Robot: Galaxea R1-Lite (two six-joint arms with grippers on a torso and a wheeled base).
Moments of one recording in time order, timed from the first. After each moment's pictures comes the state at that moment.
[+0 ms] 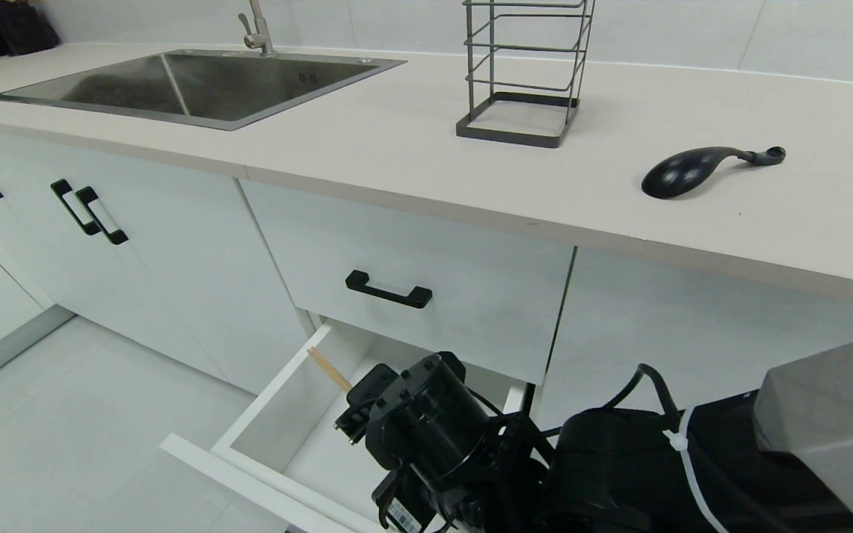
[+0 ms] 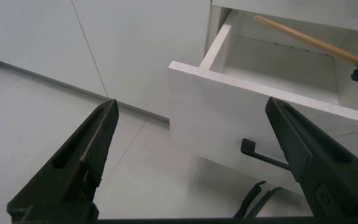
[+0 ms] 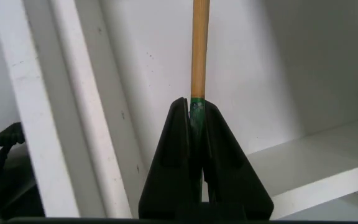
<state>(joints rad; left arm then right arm) 0.00 0.00 0.00 0.00 0.01 -0.03 1.10 2.11 -1.30 -0.14 -0.34 -0.03</state>
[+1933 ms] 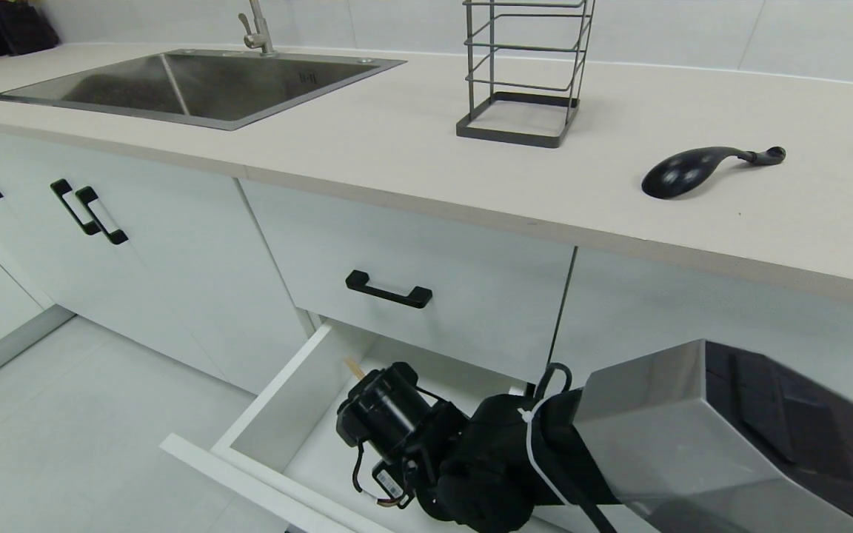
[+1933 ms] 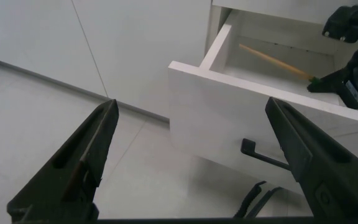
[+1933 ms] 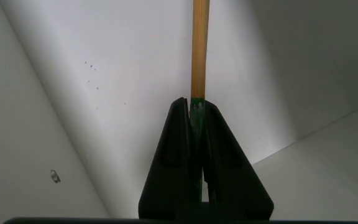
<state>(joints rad) 0.00 0.00 0.00 0.00 0.01 -0.03 1.04 2.39 -1.62 0.06 -0.45 0.00</state>
